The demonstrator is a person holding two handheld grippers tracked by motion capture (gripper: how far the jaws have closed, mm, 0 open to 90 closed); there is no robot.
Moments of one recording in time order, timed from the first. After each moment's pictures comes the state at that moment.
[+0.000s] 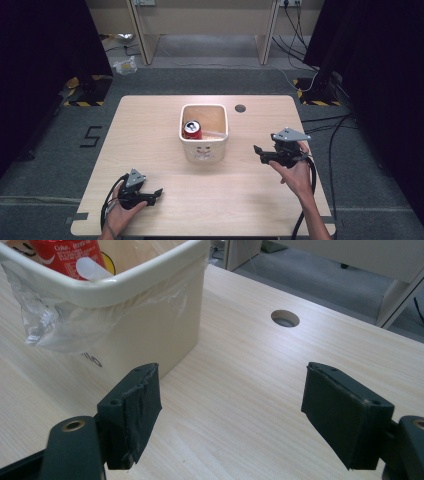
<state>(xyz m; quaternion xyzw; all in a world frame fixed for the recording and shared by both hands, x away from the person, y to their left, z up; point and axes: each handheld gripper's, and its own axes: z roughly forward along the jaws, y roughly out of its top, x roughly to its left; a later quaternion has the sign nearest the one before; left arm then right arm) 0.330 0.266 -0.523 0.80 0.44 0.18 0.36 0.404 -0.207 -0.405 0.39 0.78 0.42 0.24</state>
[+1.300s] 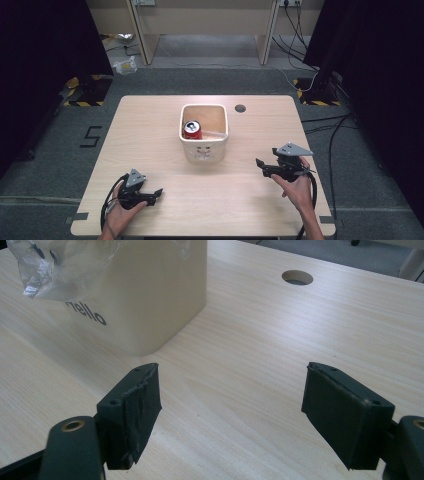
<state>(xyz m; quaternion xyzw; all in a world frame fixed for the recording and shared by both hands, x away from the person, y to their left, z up) 0.330 0.266 -0.524 0.80 0.44 0.18 0.36 0.384 -0.220 -0.446 0.41 0.78 0.43 0.22</state>
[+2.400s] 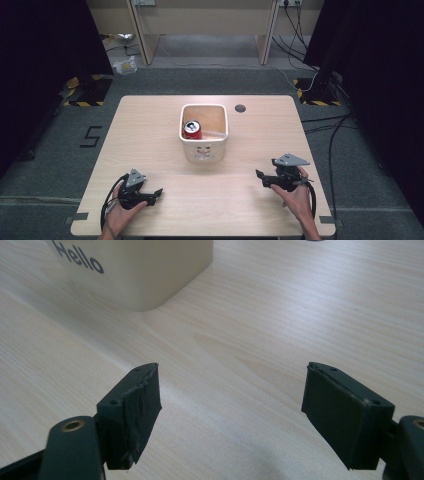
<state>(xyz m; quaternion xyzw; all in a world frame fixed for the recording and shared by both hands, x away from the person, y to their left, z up) 0.330 0.266 -0.524 0.80 0.44 0.18 0.36 0.370 -0.223 -0.477 0.42 0.79 0.40 0.20</state>
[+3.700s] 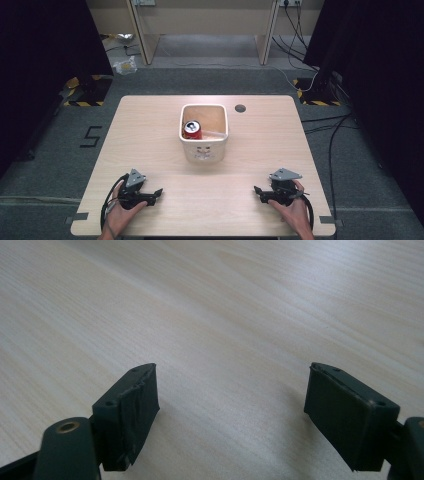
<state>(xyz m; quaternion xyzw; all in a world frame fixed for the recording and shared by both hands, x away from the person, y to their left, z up) 0.330 0.266 -0.524 0.80 0.44 0.18 0.36 0.345 -0.218 -0.513 0.41 0.82 0.35 0.18</state>
